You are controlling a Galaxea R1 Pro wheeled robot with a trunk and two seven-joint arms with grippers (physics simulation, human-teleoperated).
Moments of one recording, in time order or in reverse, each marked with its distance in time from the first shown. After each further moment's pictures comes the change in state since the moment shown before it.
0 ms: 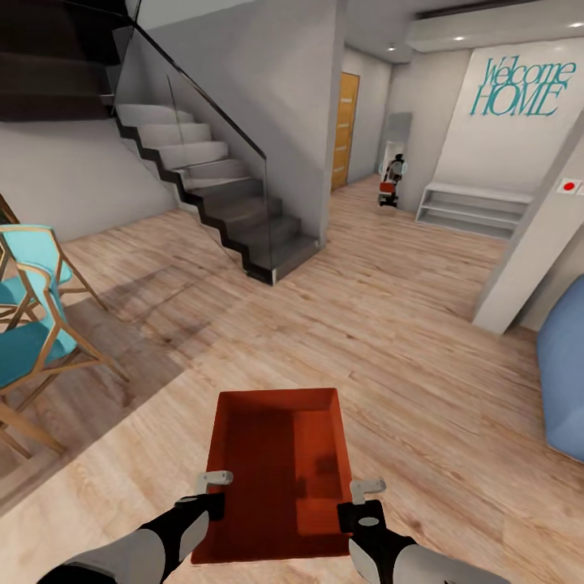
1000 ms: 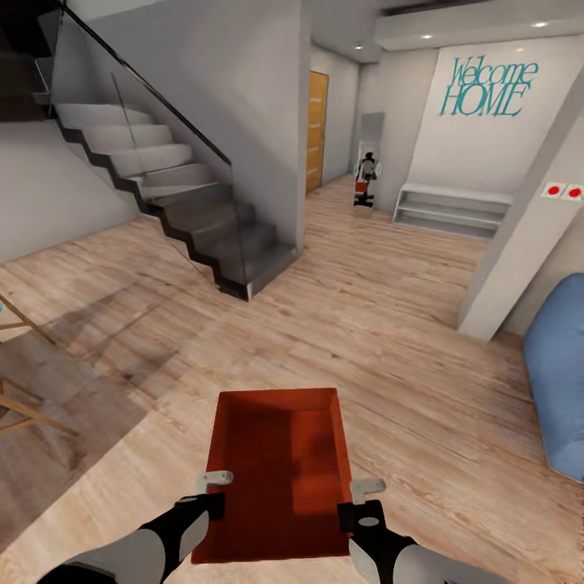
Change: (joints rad) left arm 0.000 0.000 0.000 0.000 0.000 -0.001 0.000; right arm 0.000 0.000 0.000 0.000 0.000 -0.001 0.000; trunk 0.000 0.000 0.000
